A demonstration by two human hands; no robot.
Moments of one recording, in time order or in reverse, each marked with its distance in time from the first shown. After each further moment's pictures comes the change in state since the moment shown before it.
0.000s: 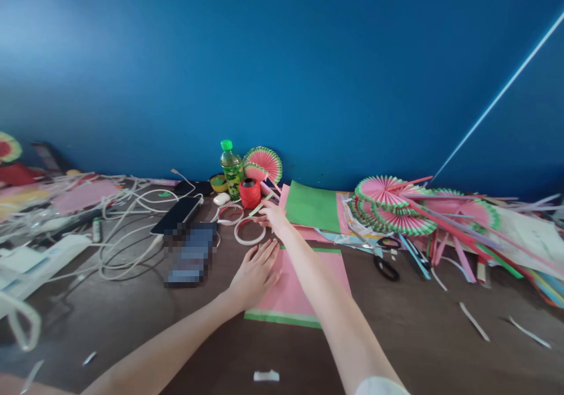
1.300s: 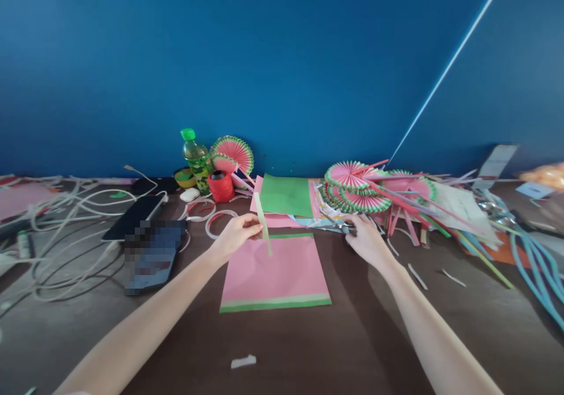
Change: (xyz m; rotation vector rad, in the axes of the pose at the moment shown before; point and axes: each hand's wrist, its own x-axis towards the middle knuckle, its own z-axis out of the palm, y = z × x) left_hand 0.077 -0.001 -0.041 -1.387 -0.119 -0.412; right_hand -0.155 0.021 -0.237 -1.238 0.508 -0.293
